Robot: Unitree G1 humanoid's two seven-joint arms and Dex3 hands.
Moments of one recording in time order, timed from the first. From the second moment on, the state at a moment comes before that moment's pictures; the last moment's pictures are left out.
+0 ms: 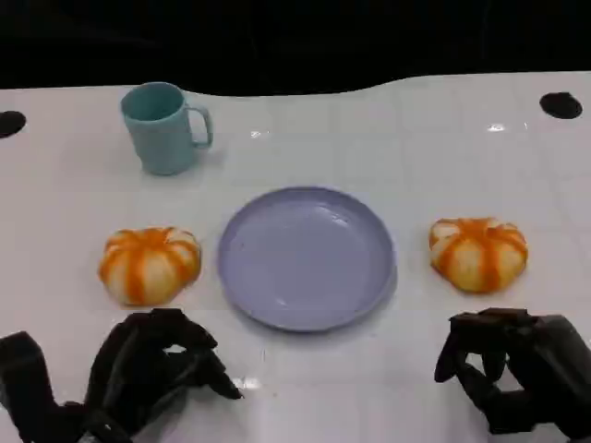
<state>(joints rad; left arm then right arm) -0.20 -0.04 0.23 0.73 -0.44 -0.20 -0.77 -0.07 -0.35 0.24 0.46 -0.66 -0.82 -0.45</state>
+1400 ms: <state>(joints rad) -0.22 -0.04 0.24 0.75 -0.43 -0.21 -0.77 -0.07 -0.37 0.17 0.33 -0.61 -0.77 -0.38</state>
